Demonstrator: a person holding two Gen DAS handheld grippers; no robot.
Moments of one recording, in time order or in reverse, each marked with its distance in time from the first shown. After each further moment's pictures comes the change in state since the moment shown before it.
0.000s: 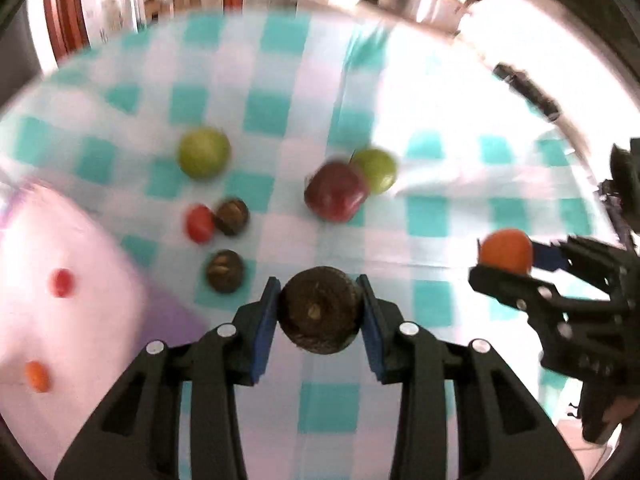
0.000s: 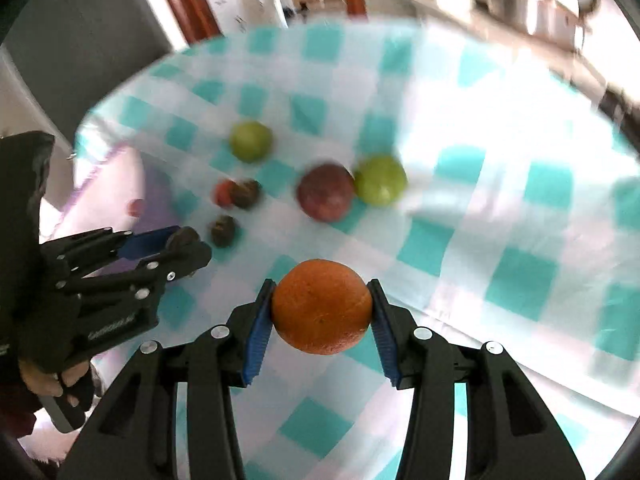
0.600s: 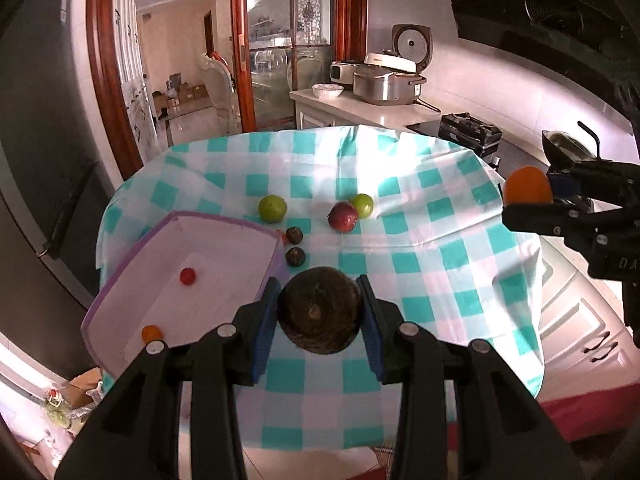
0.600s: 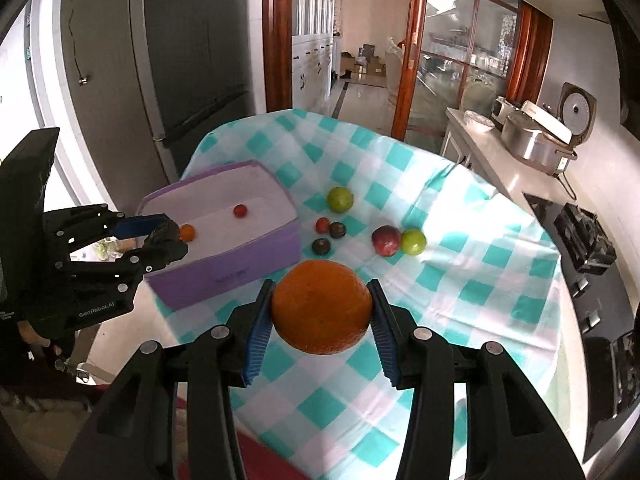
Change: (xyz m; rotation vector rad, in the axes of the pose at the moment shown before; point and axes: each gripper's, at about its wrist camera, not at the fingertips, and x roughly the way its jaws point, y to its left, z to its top) left arm -0.249 0.004 -0.168 0.143 -0.299 0.078; right arm -0.207 0.142 -0.097 -0.236 -0.233 -0.046
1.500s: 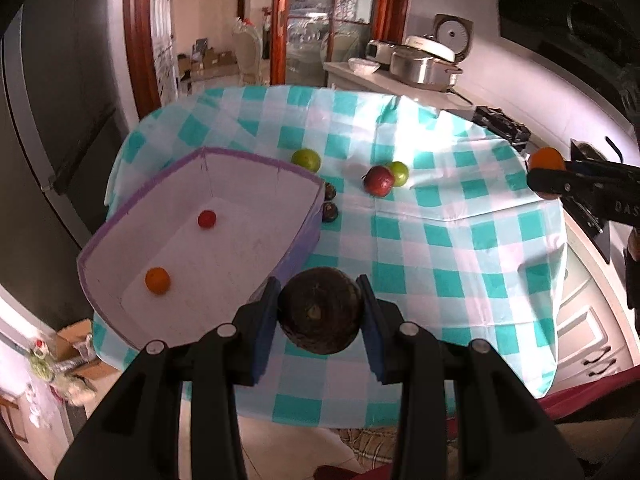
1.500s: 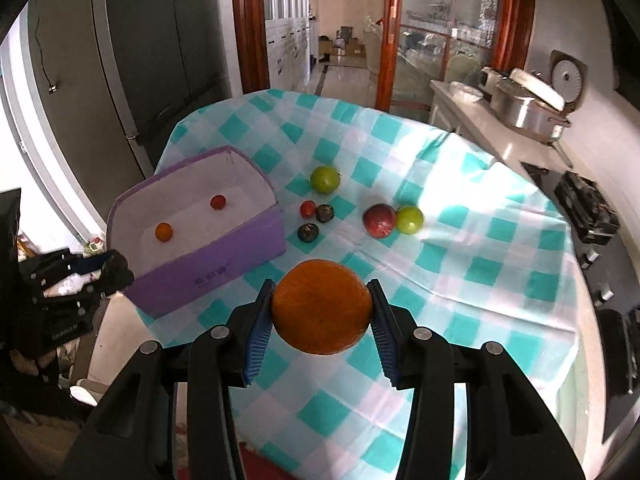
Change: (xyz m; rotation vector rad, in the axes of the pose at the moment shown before) left arm 0.037 0.054 -0.050 -0.143 0.090 0.025; right arm 0.067 -0.016 0.003 0.078 0.057 -0.025
